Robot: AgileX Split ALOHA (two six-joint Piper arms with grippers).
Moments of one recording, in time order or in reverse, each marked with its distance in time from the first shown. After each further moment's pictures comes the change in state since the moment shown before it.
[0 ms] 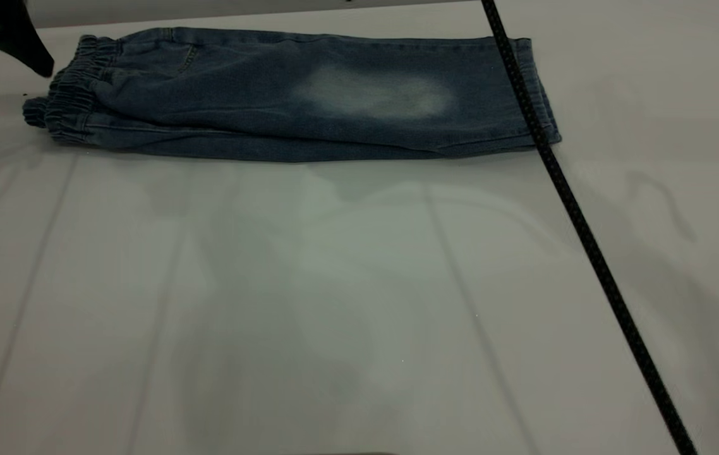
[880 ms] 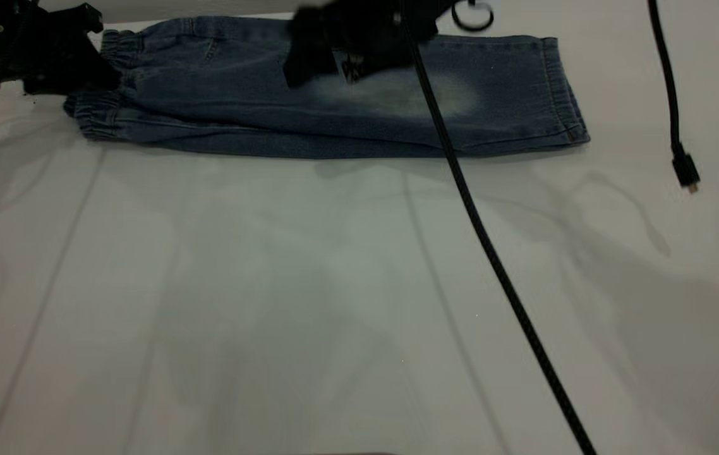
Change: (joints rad) left arm -0.054 0.137 -0.012 -0.454 -0.149 0.268; right arm 0.035 0.247 -0.005 0.306 -0.349 -0.289
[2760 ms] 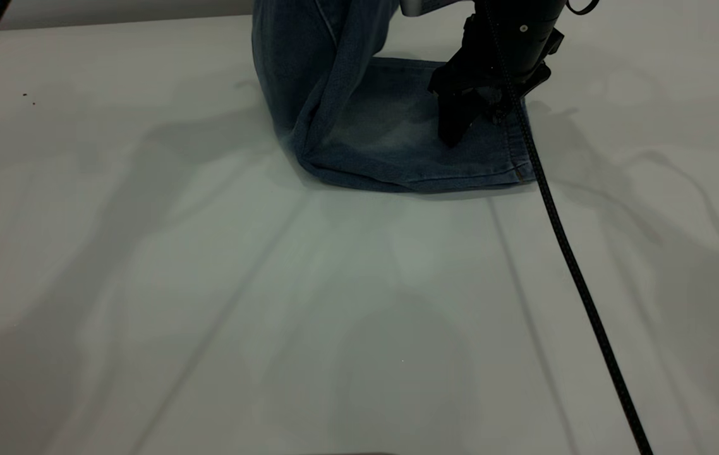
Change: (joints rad) left arm -0.441 -0.226 -0.414 0.040 0.443 0.097; right arm -0.139 0.017 -0.075 -0.907 0.362 0.561
